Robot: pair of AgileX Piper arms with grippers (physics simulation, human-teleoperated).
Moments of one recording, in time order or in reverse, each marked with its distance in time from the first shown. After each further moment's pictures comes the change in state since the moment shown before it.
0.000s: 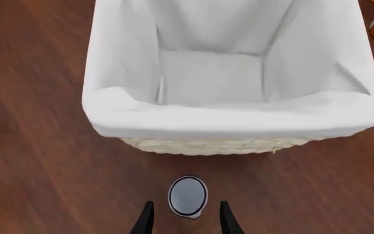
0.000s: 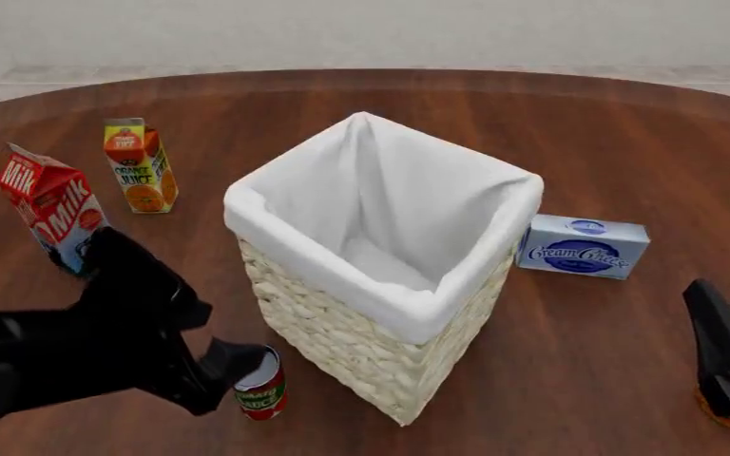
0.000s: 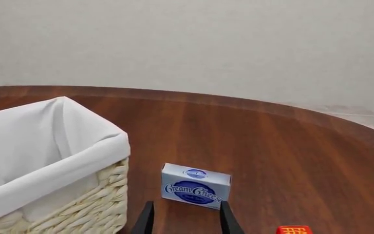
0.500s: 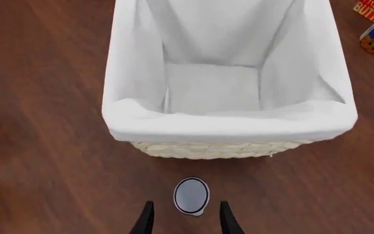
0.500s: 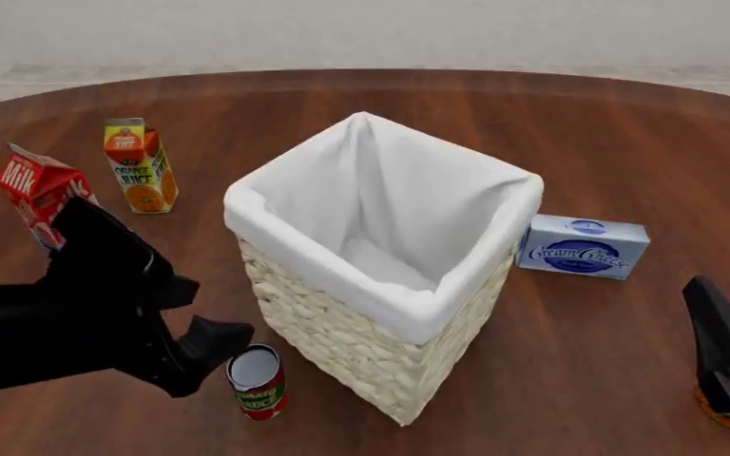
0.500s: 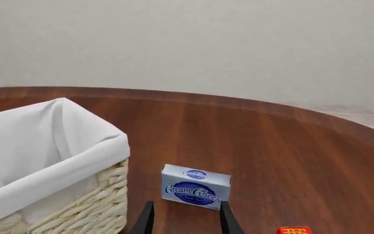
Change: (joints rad) left arm 0.015 -0.075 -0.075 0.115 0.025; right arm -0.001 0.022 0.000 -0.023 0.004
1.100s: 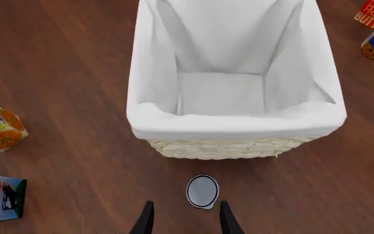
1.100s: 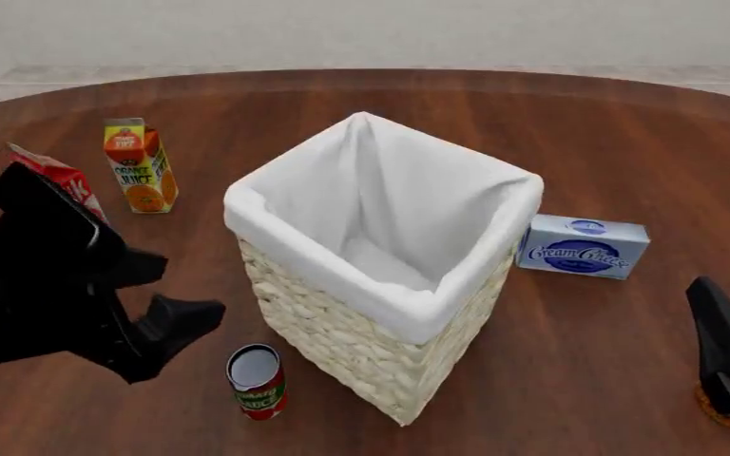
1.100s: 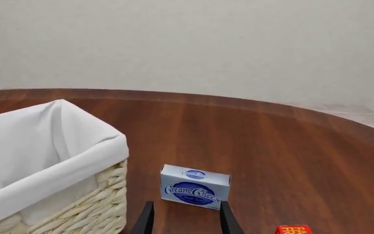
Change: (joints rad) left arm 0.046 -0.100 -0.066 0.124 0.062; right arm -0.008 -0.017 0.000 0.013 0.009
